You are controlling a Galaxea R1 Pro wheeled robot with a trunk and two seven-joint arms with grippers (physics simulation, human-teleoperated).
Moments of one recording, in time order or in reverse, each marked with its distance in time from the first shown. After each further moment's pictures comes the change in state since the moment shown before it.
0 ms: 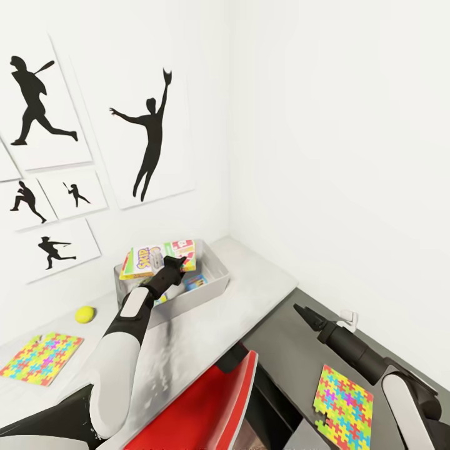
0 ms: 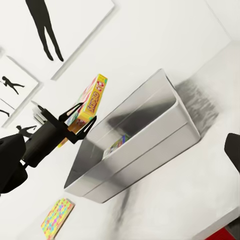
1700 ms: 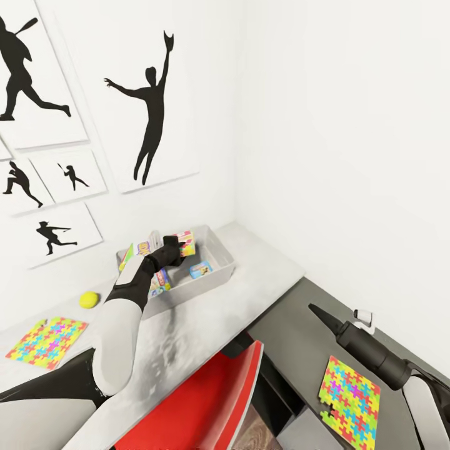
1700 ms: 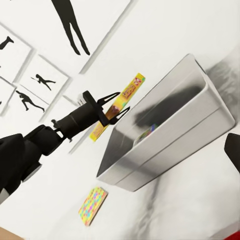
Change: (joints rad) left arm -0.171 0.000 -0.010 0.009 0.250 -0.045 0.444; right arm -0.001 0.007 -0.124 -0.025 -0.004 0.128 0.214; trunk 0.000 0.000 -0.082
